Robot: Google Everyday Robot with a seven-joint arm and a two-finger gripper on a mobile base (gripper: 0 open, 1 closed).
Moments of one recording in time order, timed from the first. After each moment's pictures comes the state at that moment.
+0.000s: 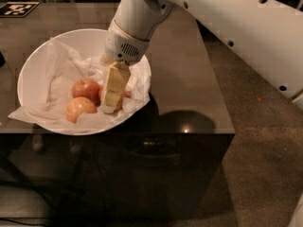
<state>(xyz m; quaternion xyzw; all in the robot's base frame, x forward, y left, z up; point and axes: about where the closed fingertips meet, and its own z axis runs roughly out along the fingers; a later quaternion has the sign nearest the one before) 0.514 0.101 0.909 -0.74 0.62 0.20 0.17</state>
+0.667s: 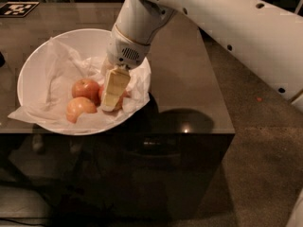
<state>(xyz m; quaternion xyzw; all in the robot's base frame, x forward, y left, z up) 0.520 0.098 0.897 -0.73 0.63 0.20 0.17</state>
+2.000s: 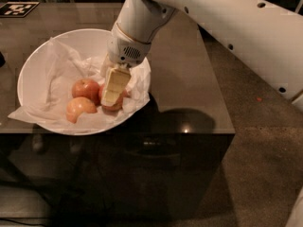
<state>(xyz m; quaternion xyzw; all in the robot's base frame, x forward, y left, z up) 0.525 0.097 0.900 -0.74 0.62 0.19 0.18</state>
